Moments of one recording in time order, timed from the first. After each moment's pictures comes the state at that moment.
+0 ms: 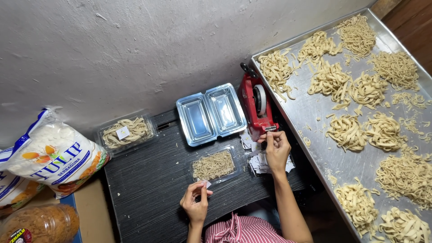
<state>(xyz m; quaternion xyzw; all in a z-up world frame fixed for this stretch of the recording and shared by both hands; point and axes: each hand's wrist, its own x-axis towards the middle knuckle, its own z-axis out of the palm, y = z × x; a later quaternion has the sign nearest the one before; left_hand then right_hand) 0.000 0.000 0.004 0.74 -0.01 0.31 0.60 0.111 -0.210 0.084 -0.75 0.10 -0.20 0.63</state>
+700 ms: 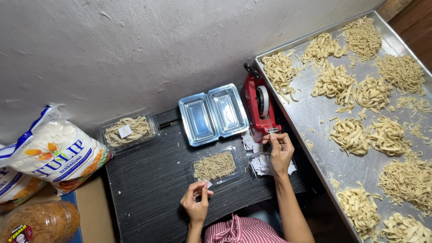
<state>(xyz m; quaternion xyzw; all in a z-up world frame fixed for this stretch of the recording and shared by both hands) 0.000 0.000 0.001 0.75 0.01 0.29 0.60 0.113 -0.217 0.070 -0.69 0.05 -0.23 0.69</state>
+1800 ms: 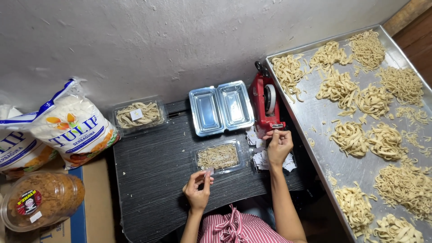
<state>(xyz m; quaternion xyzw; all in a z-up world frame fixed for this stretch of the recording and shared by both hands) -0.005 0.000 -0.007 0.74 -0.01 0.33 0.58 0.118 -0.204 0.054 -0.69 0.09 -0.28 0.66</state>
